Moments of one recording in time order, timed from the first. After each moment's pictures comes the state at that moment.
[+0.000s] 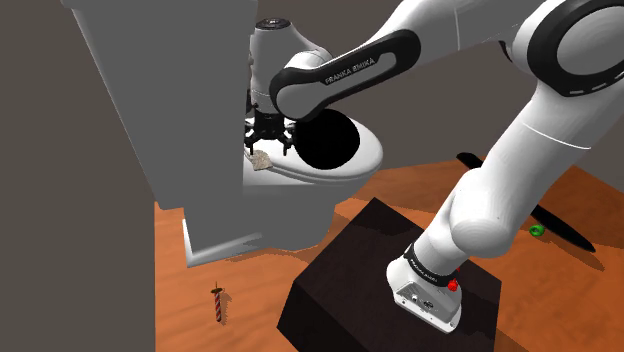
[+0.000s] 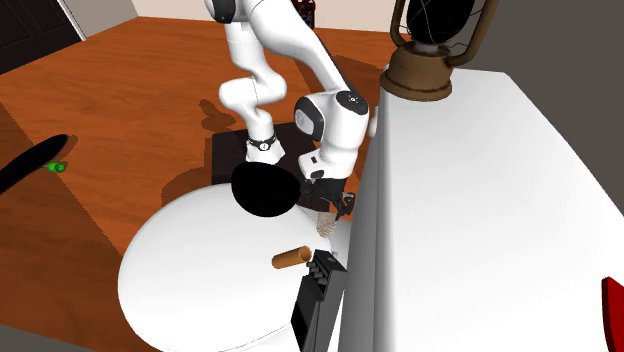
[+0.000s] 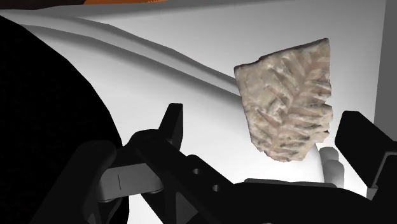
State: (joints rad) arm 0.12 0.03 0.18 -2.21 -0.22 2.21 1.17
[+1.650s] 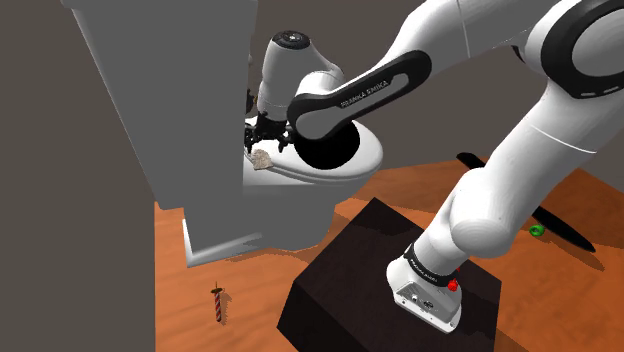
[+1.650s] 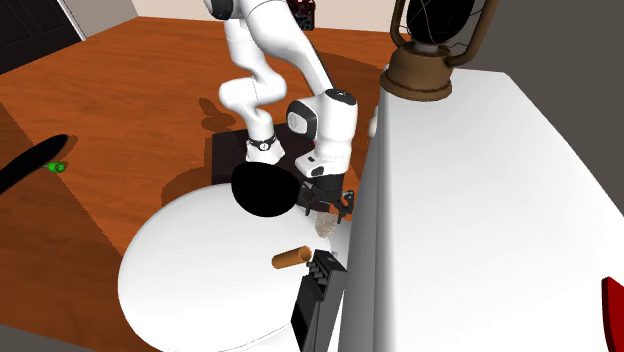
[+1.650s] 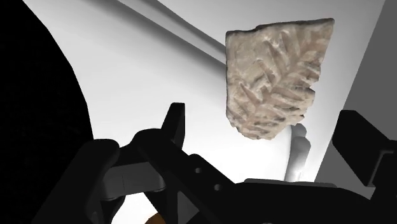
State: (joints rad) arm 0.11 -0.02 0.17 -2.34 -0.35 2.48 1.08
